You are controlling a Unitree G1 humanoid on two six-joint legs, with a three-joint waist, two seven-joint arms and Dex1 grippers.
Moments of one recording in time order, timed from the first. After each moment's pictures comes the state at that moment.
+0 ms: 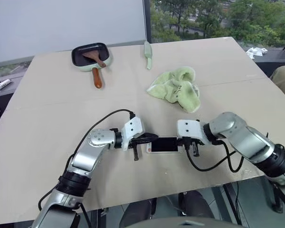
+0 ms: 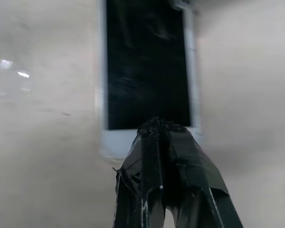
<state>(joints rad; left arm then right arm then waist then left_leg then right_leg) -0.28 0.55 -0.21 -0.03 -0.22 0.21 -1.07 -0.66 -0.72 0.64 -0.29 0.00 0.78 1.09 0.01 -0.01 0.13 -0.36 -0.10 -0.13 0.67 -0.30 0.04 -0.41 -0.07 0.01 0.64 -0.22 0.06</state>
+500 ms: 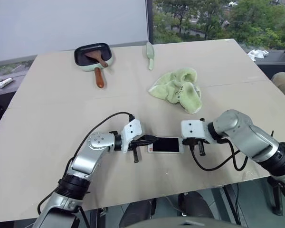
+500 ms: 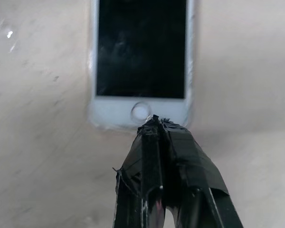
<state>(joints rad) -0.26 0.55 -0.21 -0.03 -0.22 0.21 -1.07 -0.64 -0.77 0.65 -0.33 -0.05 0.78 1.17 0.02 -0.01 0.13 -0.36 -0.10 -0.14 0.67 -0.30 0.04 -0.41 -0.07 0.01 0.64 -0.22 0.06</state>
